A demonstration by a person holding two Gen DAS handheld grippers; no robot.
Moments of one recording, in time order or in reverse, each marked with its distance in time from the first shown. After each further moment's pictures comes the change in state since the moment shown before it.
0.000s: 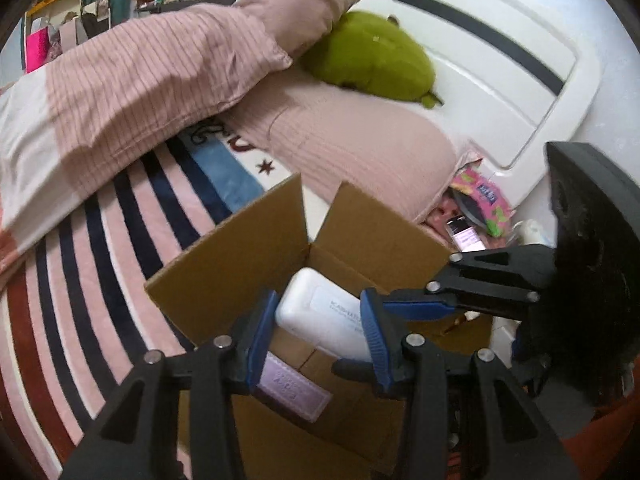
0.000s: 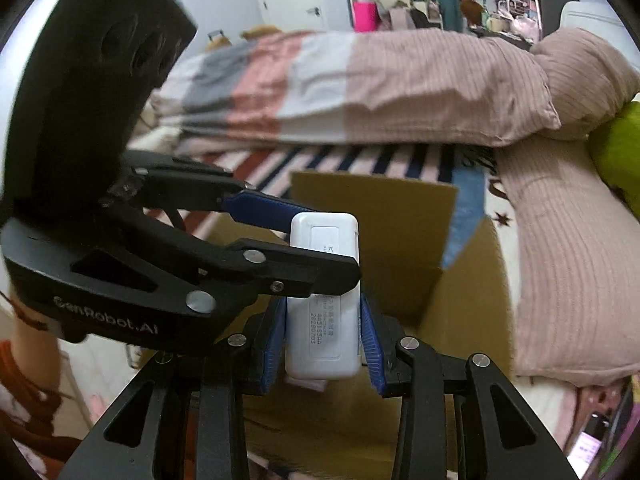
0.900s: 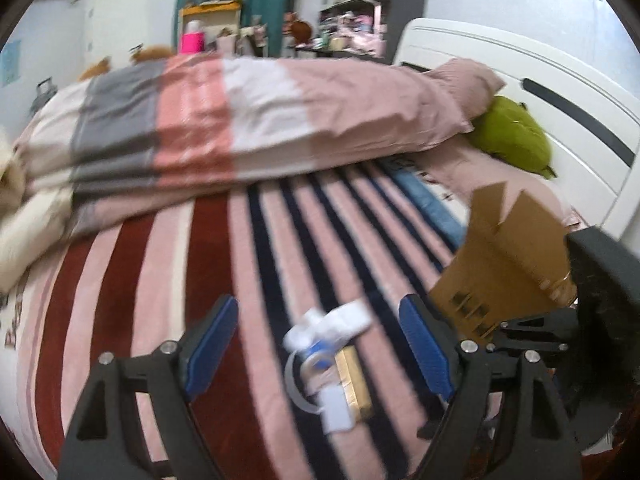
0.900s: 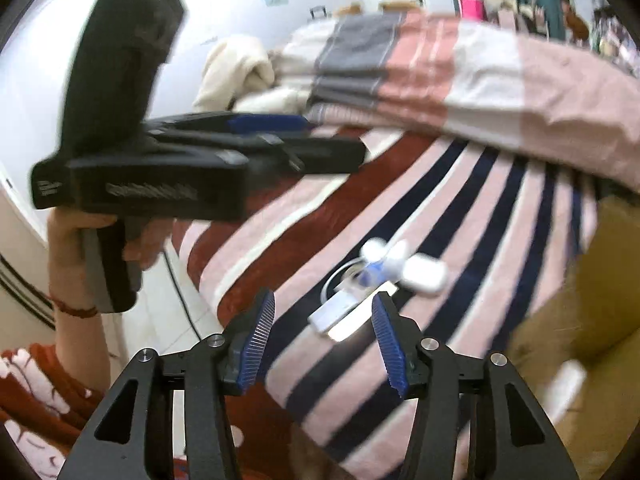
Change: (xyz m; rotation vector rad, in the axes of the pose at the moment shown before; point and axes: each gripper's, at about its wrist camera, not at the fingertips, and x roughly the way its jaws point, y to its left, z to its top) left arm -0.155 0.150 -0.192 -0.280 -0.271 0.385; right arm 0.084 0.178 -0.004 -0.149 0.069 0.335
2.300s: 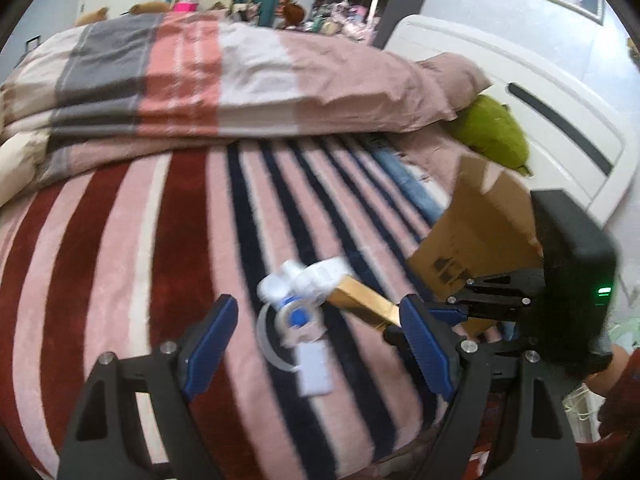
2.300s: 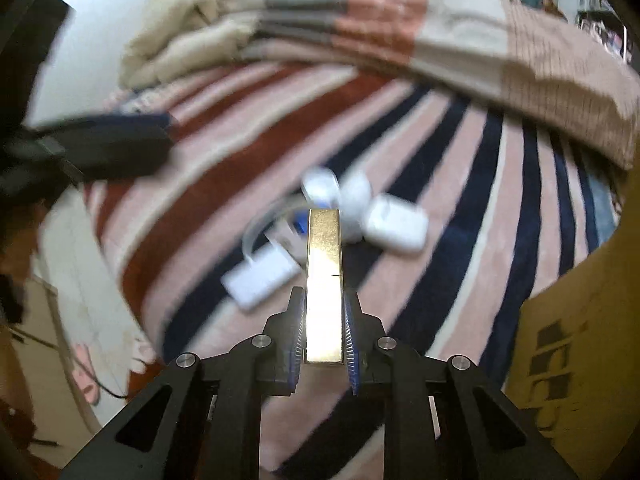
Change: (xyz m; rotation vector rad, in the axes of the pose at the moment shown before) left arm 0.009 0.006 -0.033 -0.063 0.034 -0.174; right arm 0.042 -0.001 -0.013 -0.052 0.034 -0.227
